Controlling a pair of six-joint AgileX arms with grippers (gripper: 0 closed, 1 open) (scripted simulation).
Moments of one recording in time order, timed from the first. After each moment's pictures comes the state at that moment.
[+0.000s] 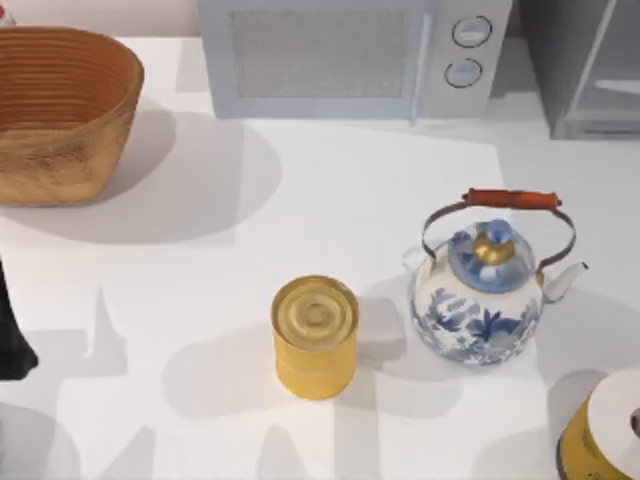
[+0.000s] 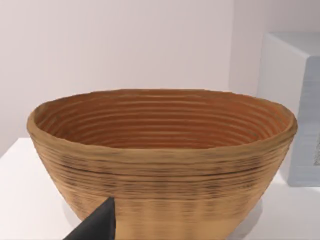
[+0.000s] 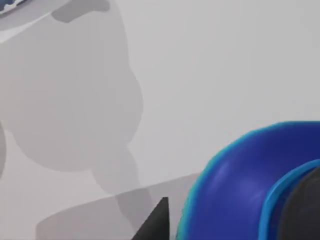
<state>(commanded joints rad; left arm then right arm) 0.00 0.00 0.00 0.00 0.00 0.00 -0.68 1.81 1.17 -0.80 -0.76 -1.40</state>
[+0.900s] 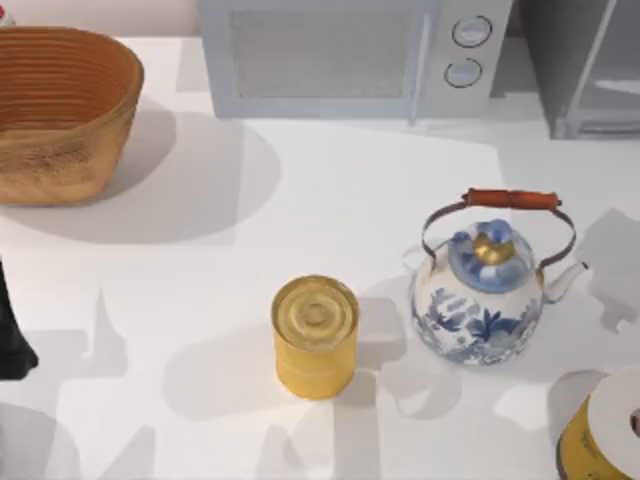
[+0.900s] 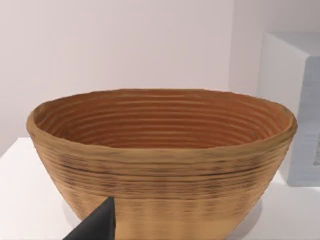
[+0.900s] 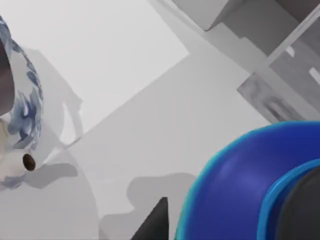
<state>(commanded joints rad) 0.00 0.00 0.00 0.00 0.00 0.00 -0.19 1.05 0.69 -0.33 -0.52 -0.83</state>
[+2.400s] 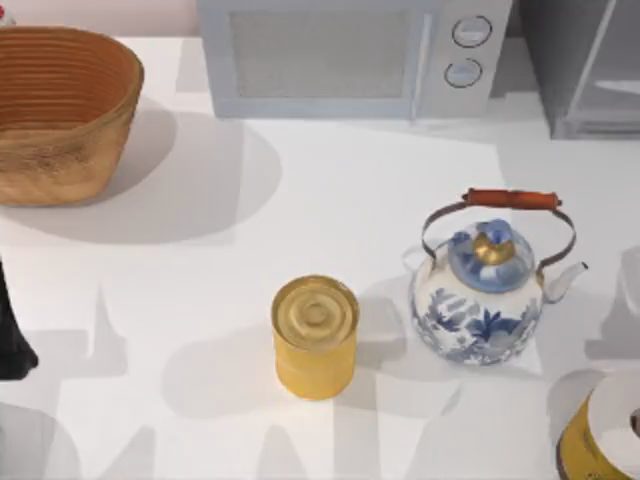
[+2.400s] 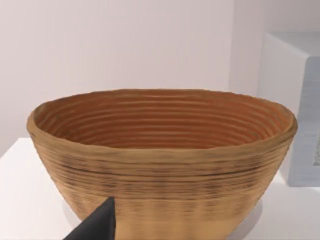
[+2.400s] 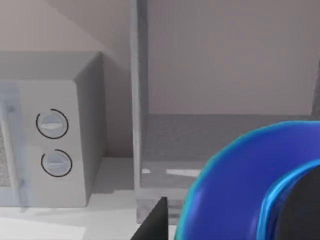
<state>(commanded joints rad) 0.00 0.00 0.00 0.00 0.00 0.00 -0.03 0.16 0.10 0.11 -0.03 0.00</state>
